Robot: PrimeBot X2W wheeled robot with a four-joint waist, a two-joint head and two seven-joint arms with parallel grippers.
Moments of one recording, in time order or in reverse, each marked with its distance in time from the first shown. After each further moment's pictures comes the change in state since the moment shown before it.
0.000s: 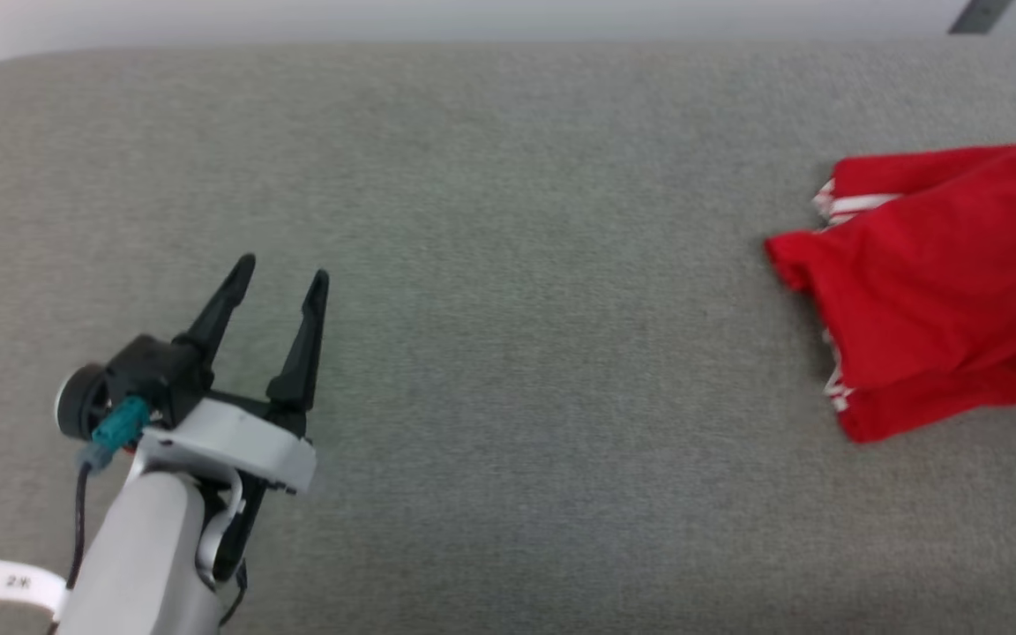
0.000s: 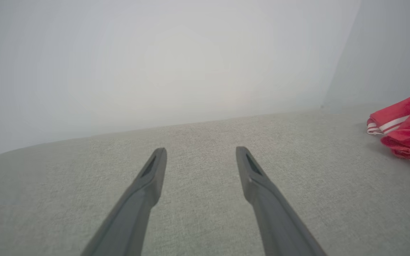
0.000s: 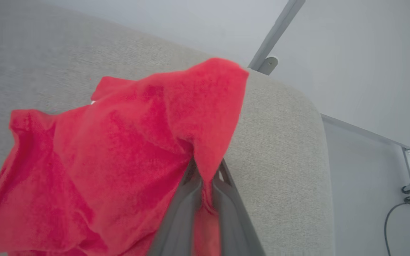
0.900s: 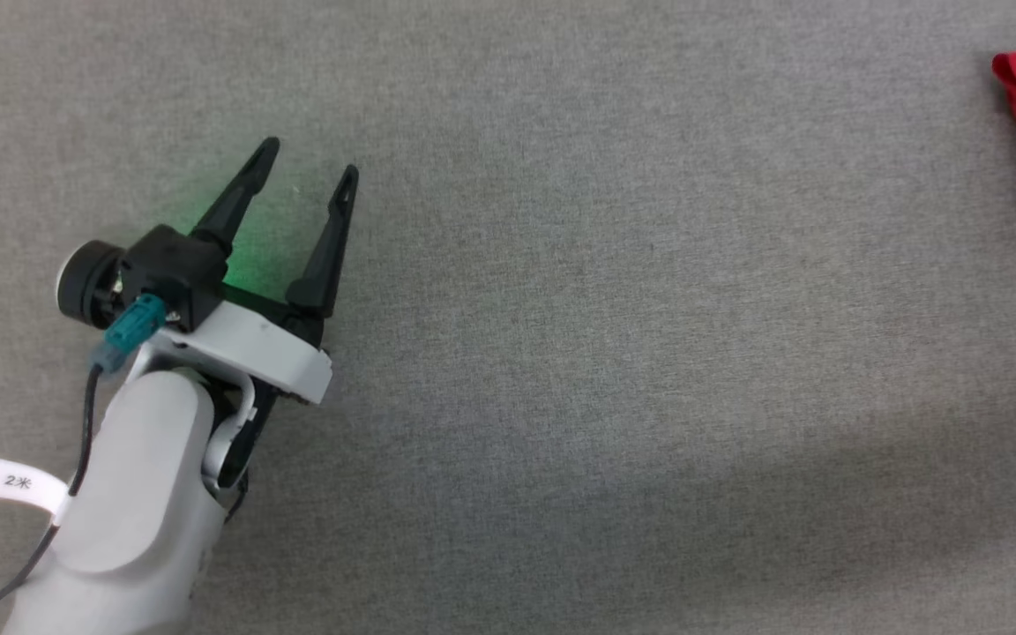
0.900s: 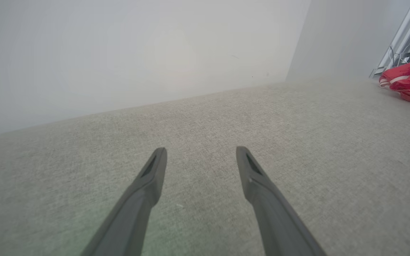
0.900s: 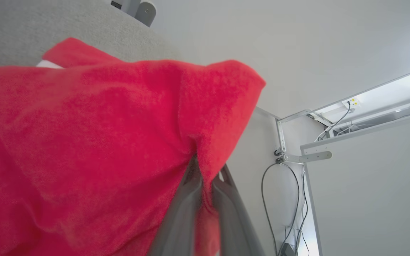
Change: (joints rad) left arm -0.222 0.048 -0.129 0.034 -0.011 0.000 0.000; right arm -0.377 -0.136 0.161 0.566 -0.236 0.000 -0.430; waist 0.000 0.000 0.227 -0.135
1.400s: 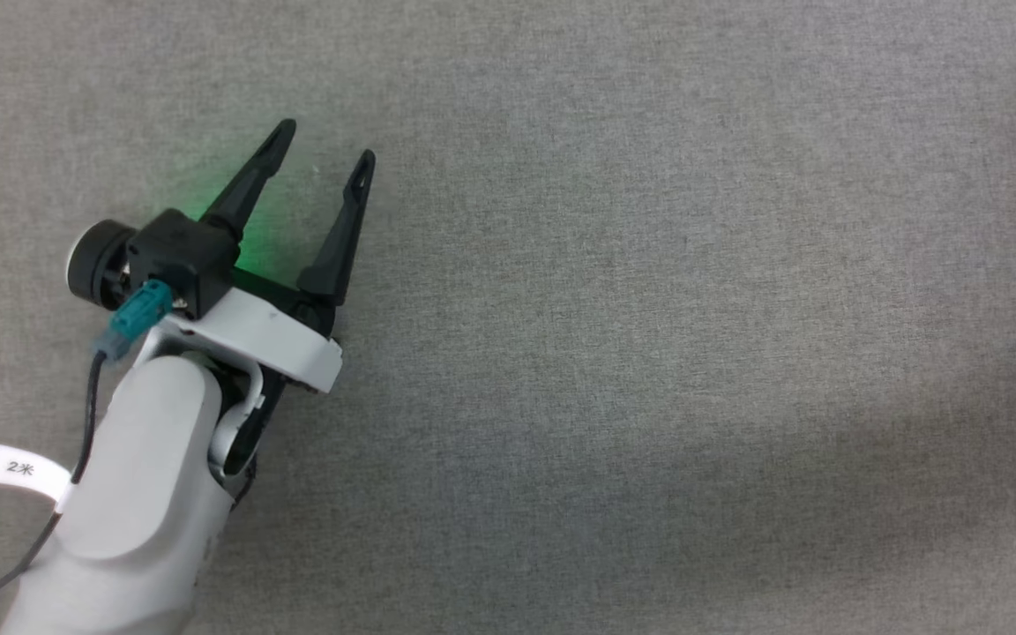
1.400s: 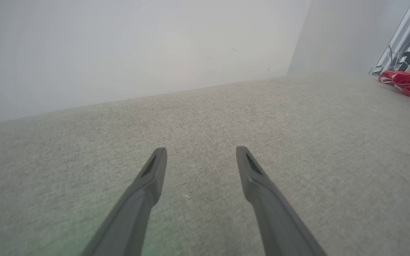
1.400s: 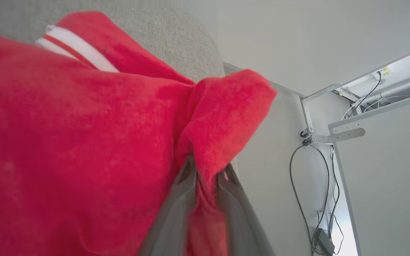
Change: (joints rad) left arm -0.033 -0.003 -0.025 0.002 -0.009 -0.003 0.000; right arm -0.082 0.147 -0.114 0.292 -0.098 0.000 -0.107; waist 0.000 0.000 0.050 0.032
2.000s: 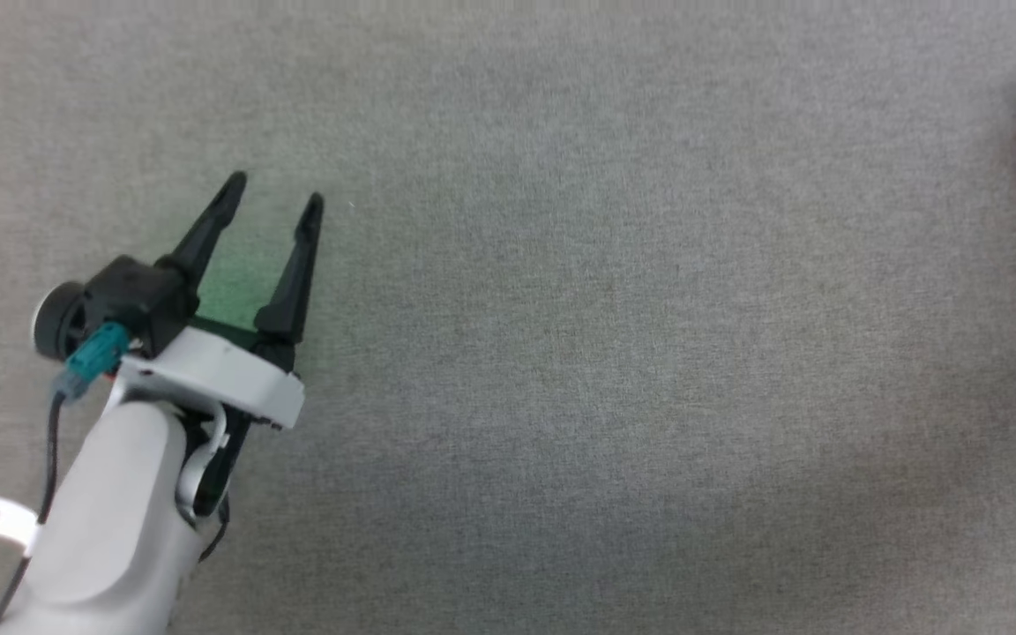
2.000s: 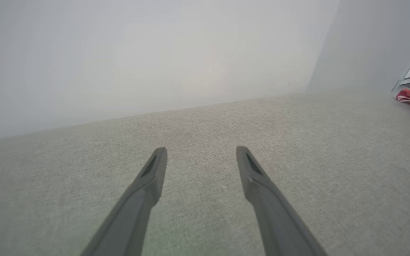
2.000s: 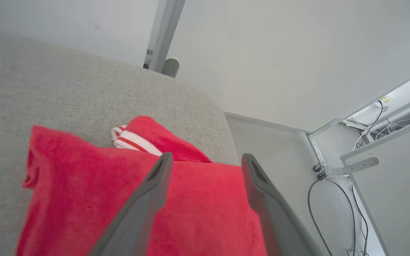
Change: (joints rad) left arm 0.084 0.016 0.062 0.001 -0.030 0.000 0.000; right arm -0.046 0.084 -0.057 0.083 -0.045 0.000 -0.142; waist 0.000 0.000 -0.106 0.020
